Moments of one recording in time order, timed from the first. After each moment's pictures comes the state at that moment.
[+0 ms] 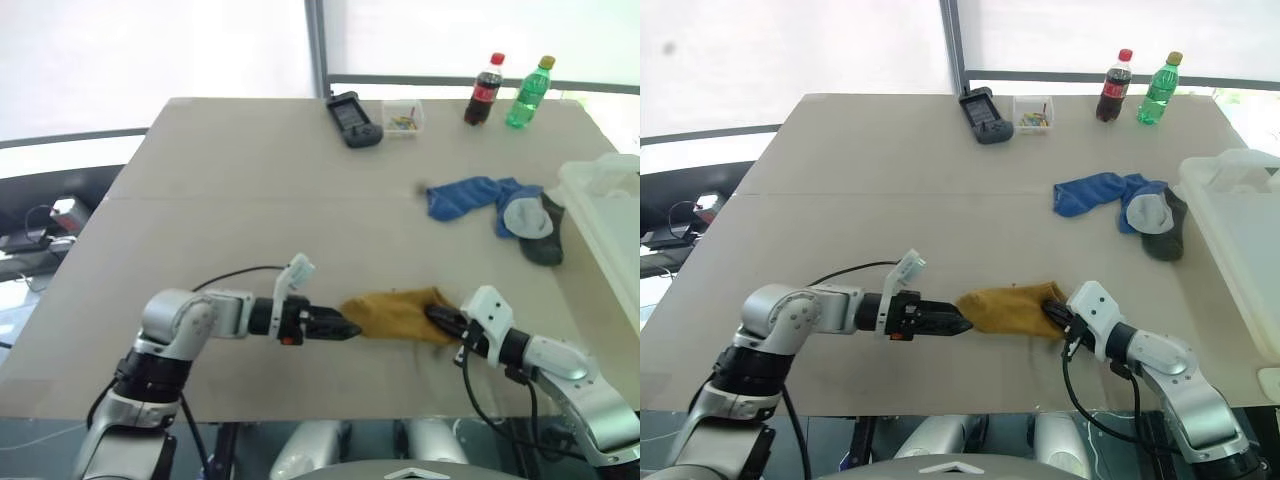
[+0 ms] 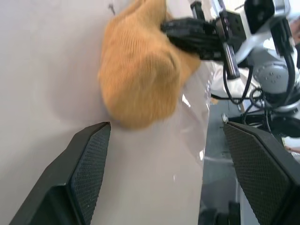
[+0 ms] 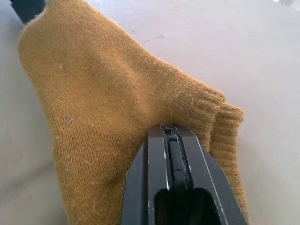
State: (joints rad) left arm -0.37 0.55 -0.11 -0.12 -0.83 1.27 -0.89; right arm 0.15 -0.58 0.11 -0.39 0.22 0.30 0.69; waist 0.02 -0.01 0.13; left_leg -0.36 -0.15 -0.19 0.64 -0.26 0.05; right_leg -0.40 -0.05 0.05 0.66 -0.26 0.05
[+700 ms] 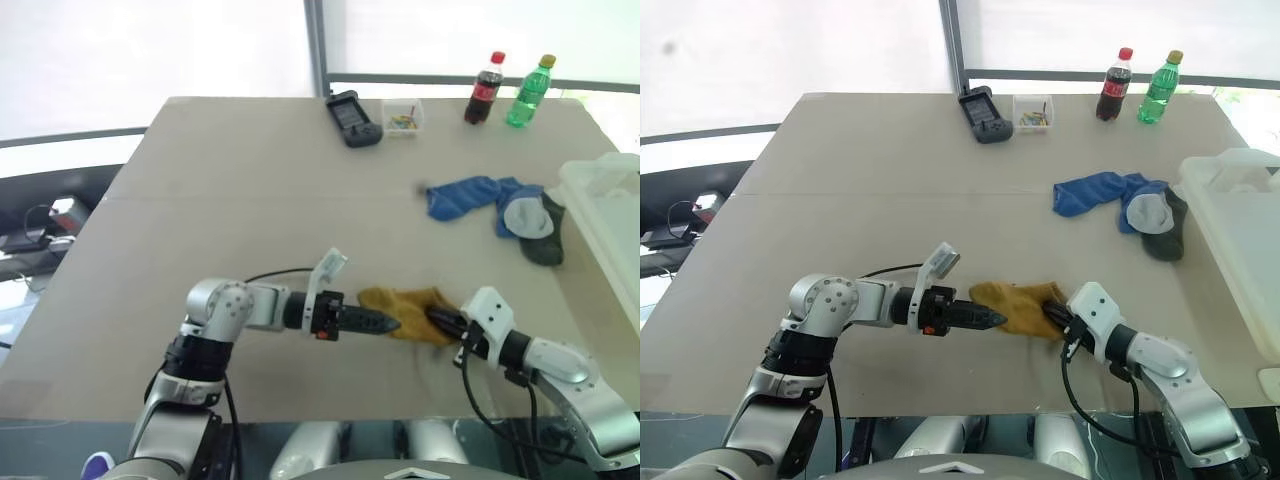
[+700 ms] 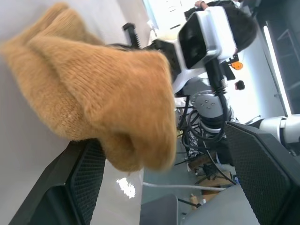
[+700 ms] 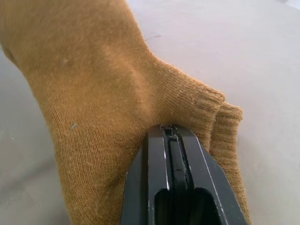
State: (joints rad) left arm -0.48 0.37 -0.10 -0.02 -0.94 1.39 -0.91; right arm 0.18 -0.58 0.10 -0.42 0.22 0.32 0.67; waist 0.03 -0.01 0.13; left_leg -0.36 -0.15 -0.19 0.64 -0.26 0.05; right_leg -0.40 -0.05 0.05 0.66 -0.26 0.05
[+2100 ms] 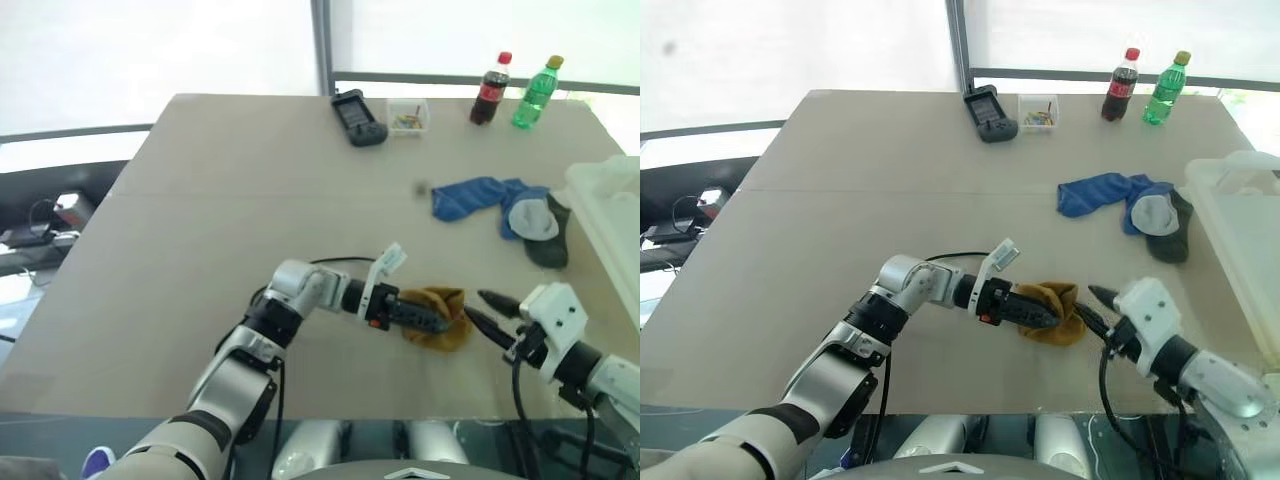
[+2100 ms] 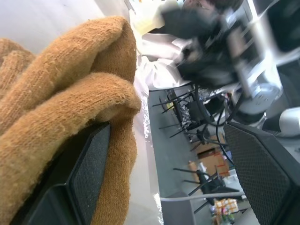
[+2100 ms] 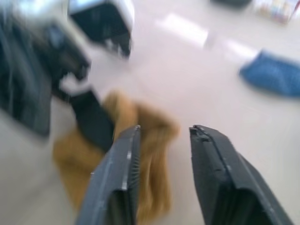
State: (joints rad) left arm -0.71 0.17 -0.40 0.38 -0.61 1.08 -1.21; right arm 0.28 -0.59 -0.19 -0.80 0.39 0.52 0.56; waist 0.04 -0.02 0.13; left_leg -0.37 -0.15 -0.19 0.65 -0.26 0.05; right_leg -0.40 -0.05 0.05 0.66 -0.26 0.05
